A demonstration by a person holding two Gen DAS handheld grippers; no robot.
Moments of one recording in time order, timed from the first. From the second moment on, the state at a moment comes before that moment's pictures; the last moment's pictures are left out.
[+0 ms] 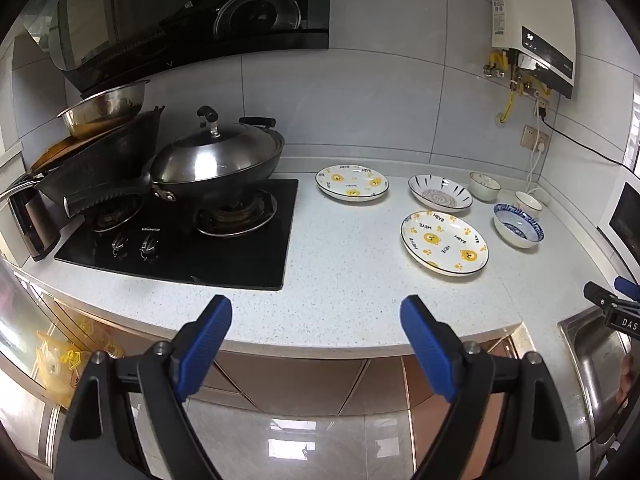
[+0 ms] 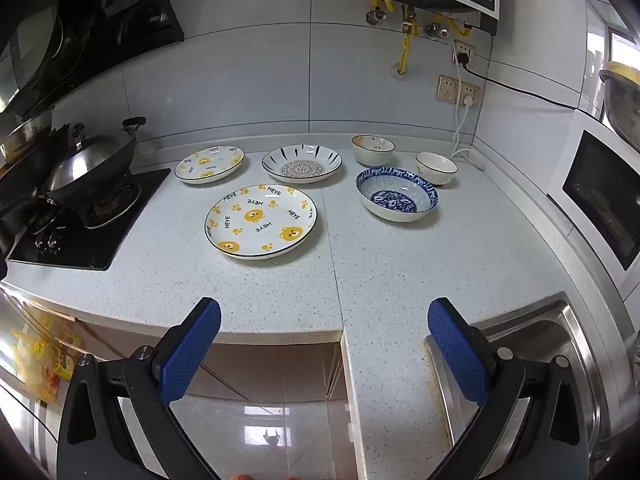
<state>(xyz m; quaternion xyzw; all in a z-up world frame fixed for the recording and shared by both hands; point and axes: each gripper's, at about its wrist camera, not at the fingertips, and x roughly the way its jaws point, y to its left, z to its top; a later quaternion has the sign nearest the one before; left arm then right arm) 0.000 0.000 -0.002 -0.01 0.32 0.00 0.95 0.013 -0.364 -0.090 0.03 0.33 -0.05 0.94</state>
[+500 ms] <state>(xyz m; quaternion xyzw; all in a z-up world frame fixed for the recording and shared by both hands) 0.006 -0.001 -0.013 -0.01 0.33 0.00 0.94 0.019 -0.363 -0.091 0.03 0.33 -0.05 0.94</state>
